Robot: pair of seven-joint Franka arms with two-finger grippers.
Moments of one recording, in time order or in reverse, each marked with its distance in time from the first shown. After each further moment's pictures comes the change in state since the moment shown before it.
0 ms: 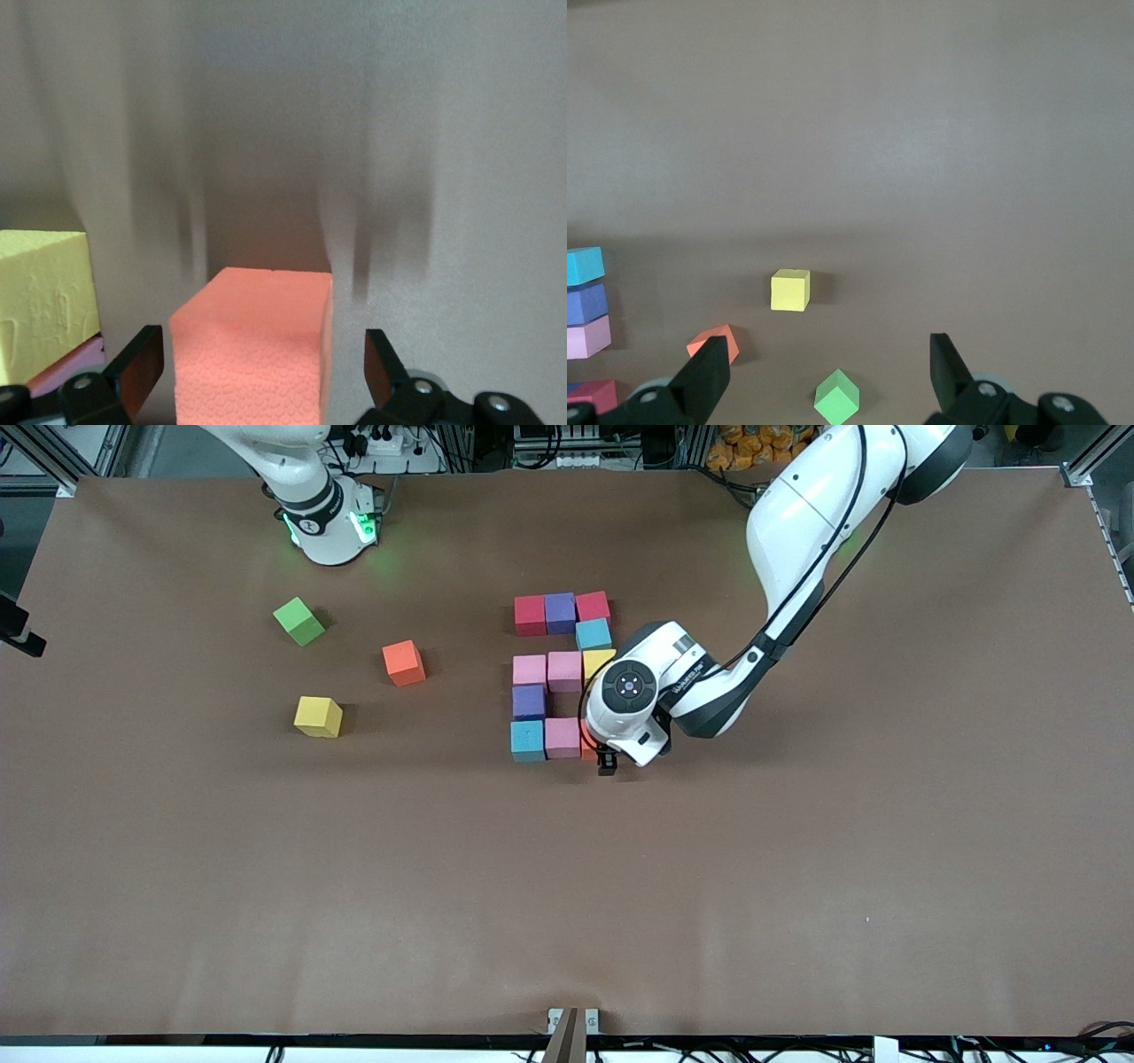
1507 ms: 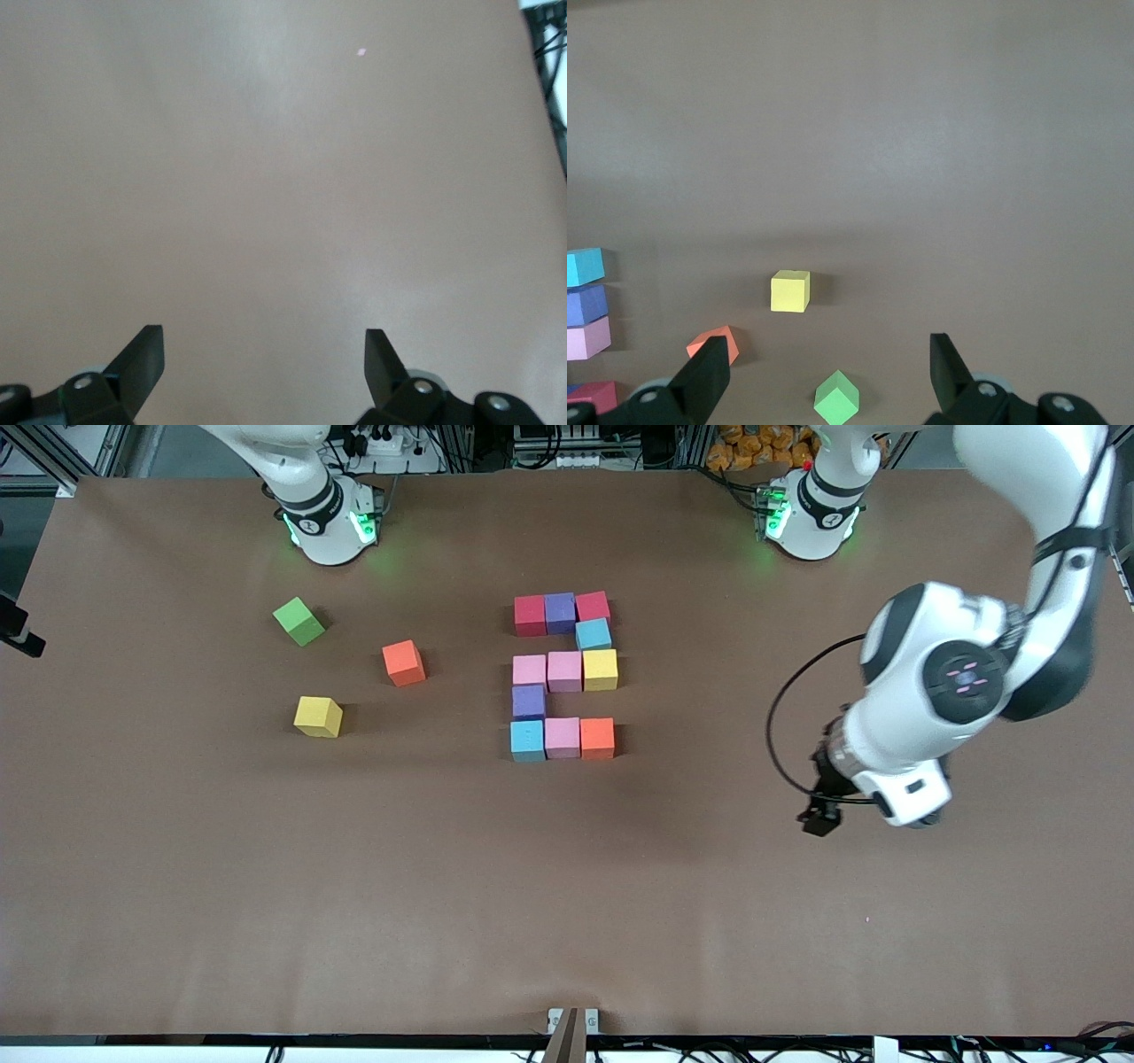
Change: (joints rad) left arm 0.436 -0.381 0.017 0.079 0.009 -0.326 0.889; right arm 0.000 0.000 0.000 0.001 0.000 0.002 0.000
